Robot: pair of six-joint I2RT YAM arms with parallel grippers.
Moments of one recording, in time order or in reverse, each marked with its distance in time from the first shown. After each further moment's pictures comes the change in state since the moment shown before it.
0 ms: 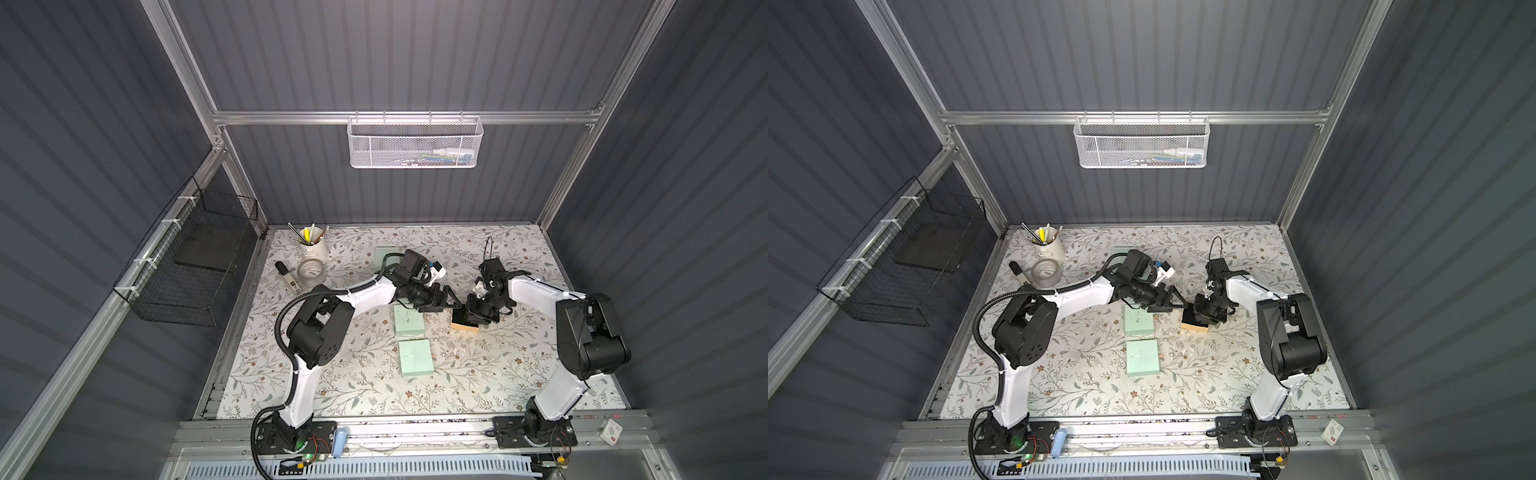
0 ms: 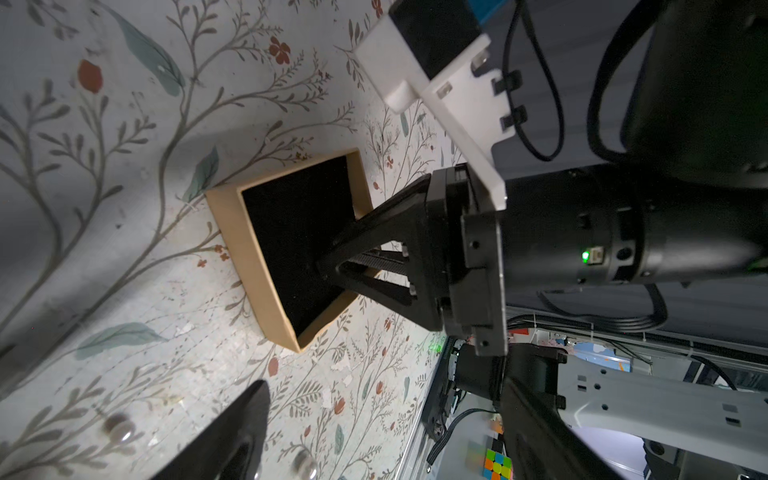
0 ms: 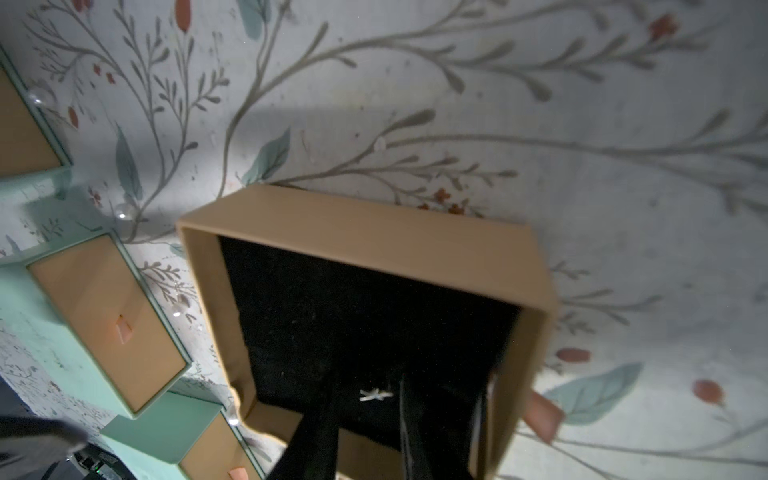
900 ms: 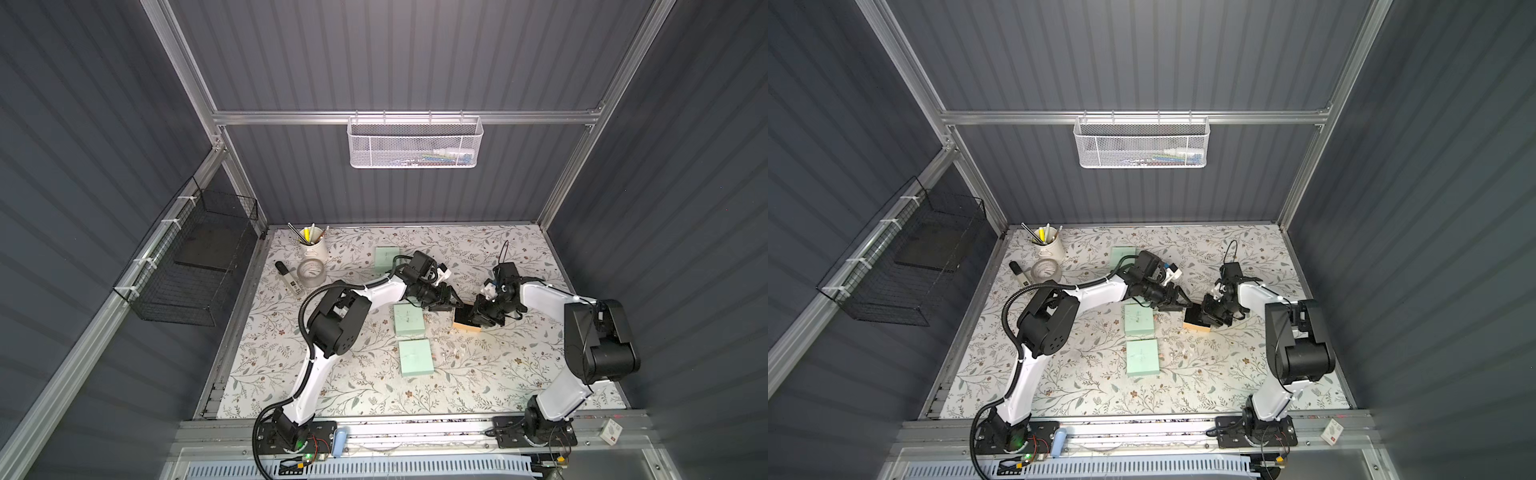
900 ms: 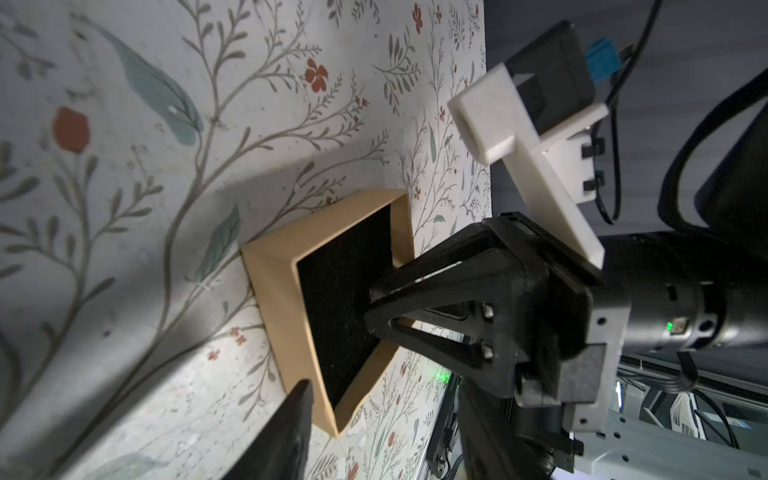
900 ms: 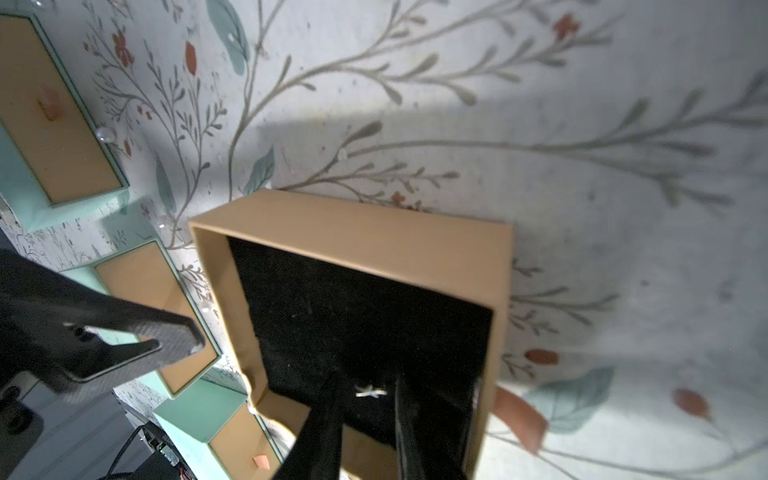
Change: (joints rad) left arm -0.021 0.186 0.169 -0.002 0.014 -0.049; right arm -0.098 -0.047 -0.088 0.087 -0.109 0.010
